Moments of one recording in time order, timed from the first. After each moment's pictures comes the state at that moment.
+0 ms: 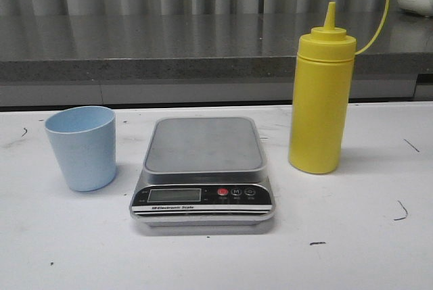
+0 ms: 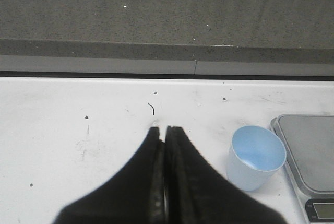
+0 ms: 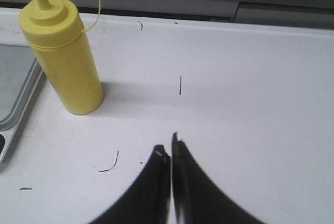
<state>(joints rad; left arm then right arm) 0.02 0.51 -0.68 -0.08 0.63 0.01 0.03 0.57 -0.62 0.04 0.65 -0.03</state>
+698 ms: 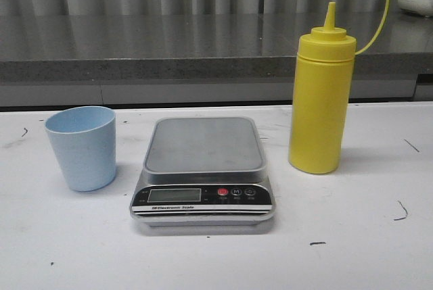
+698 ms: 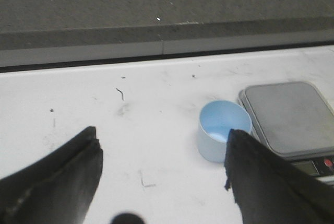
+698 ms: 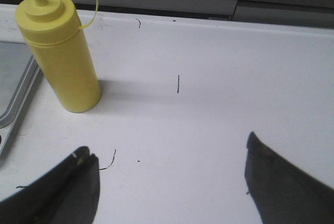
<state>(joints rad) -0.12 0.59 -0.74 -0.09 0.71 0.04 0.03 0.58 -0.62 0.03 0.65 -0.03</state>
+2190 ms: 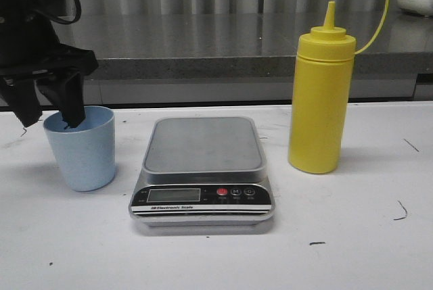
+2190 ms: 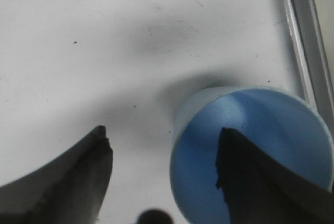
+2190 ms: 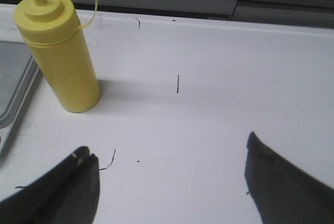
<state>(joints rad) -0.25 1.78 -1.30 -0.09 0.86 0.05 0.03 0.58 -0.62 0.03 0.65 -0.03</state>
